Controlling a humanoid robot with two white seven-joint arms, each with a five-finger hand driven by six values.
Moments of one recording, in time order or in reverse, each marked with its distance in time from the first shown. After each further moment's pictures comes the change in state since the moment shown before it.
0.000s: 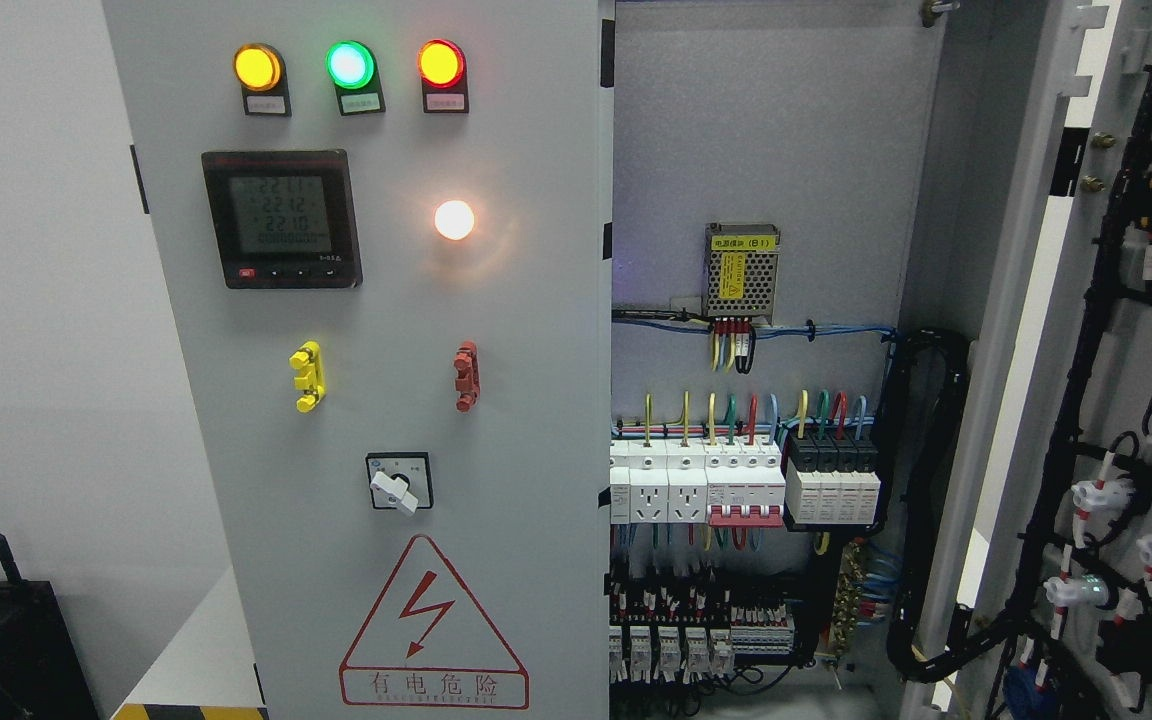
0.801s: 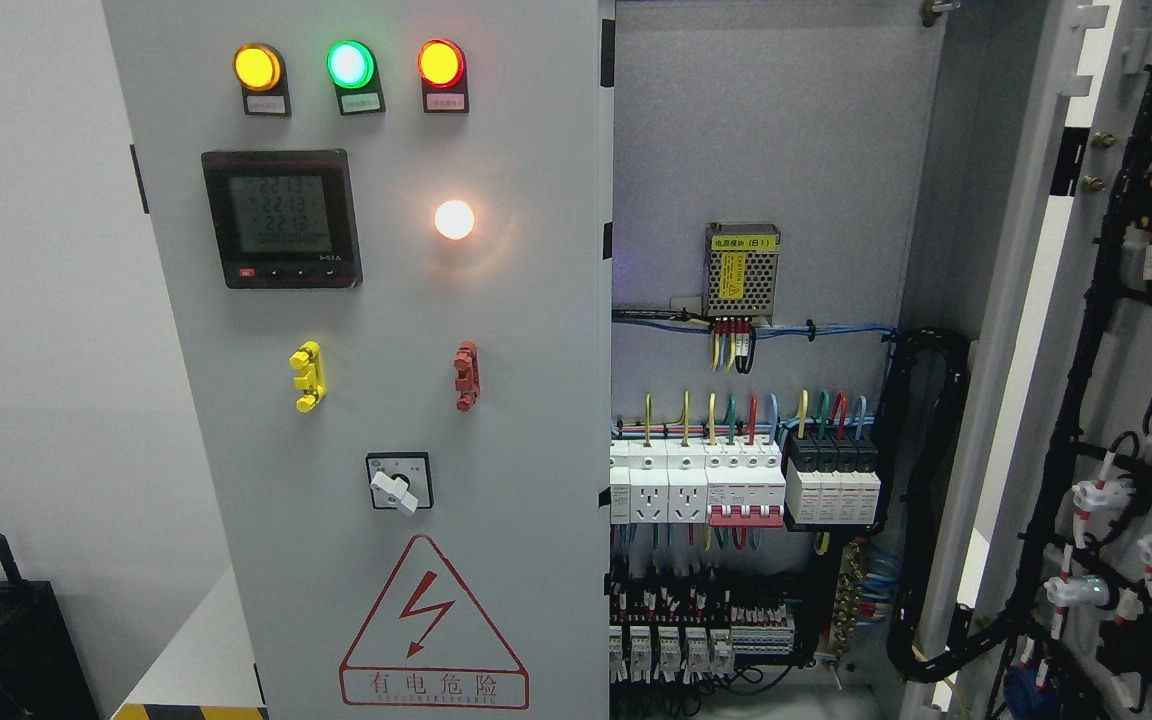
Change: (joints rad) left arm 0.000 -0.003 0.010 -0.003 0.000 0.000 0.000; right arm 0.060 -0.017 -0.001 -0.212 -0.003 -0.003 0.003
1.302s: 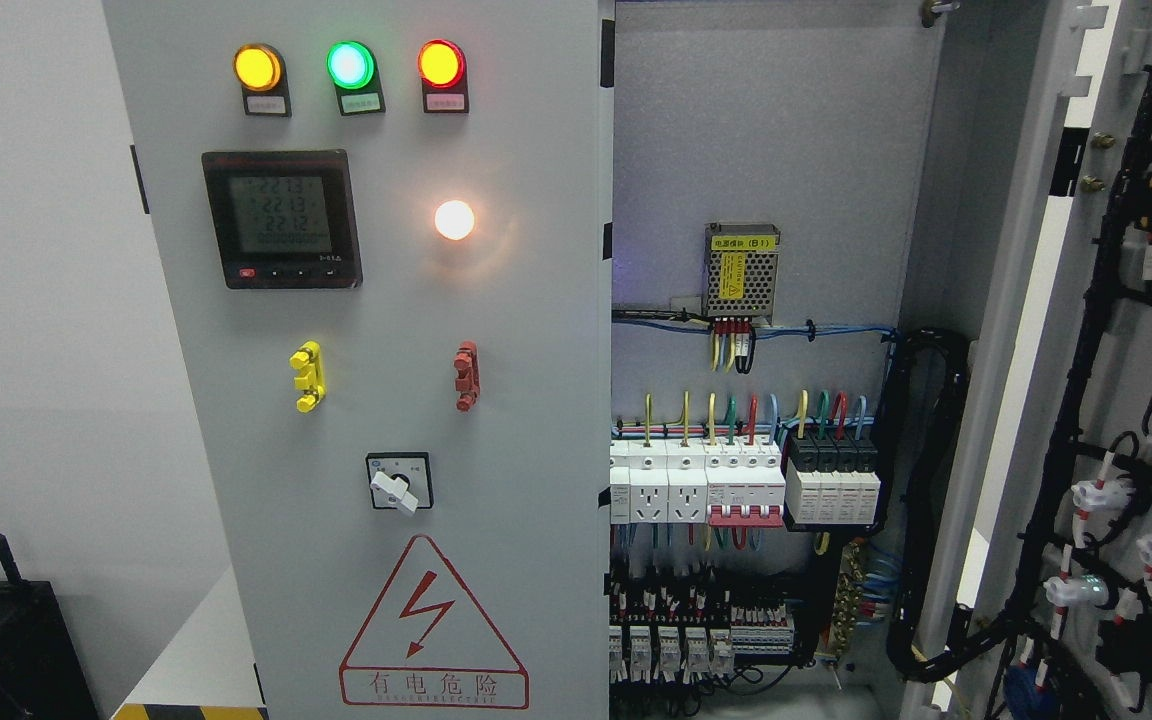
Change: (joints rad) left arm 0.000 -0.001 0.002 0.000 0.000 0.000 0.000; right arm 0.200 -0.025 0.002 -0.311 0.000 -0.132 -0.006
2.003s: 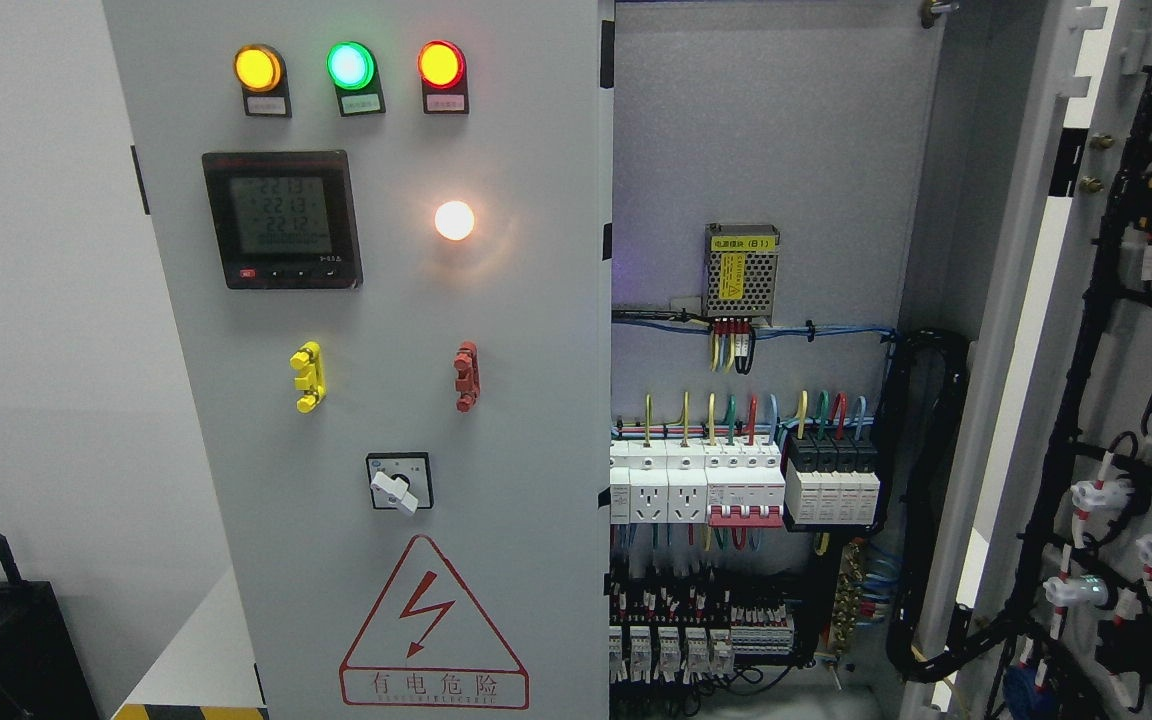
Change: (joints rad) left arm 0.000 -0.001 0.001 0.000 0.000 -0.001 0.000; right arm 0.331 -0.055 0.018 -0.473 0.000 -0.222 -0.003
